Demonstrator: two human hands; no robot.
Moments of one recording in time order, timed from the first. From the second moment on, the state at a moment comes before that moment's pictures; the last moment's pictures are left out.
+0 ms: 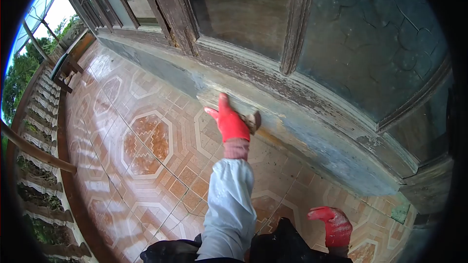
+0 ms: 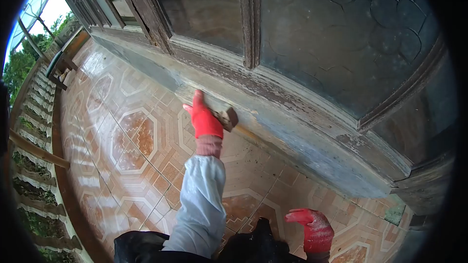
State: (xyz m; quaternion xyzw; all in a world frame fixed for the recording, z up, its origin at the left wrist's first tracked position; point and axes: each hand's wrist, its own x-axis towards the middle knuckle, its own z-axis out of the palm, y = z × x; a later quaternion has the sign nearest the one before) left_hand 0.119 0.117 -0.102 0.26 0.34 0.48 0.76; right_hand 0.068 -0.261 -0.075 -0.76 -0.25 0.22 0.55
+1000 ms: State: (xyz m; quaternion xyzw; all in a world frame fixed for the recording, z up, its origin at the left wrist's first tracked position) left_hand 0.113 0.189 -0.076 0.29 0.36 0.51 0.73; right_hand 0.121 -0.300 -0.204 -0.68 0.15 0.58 0.41
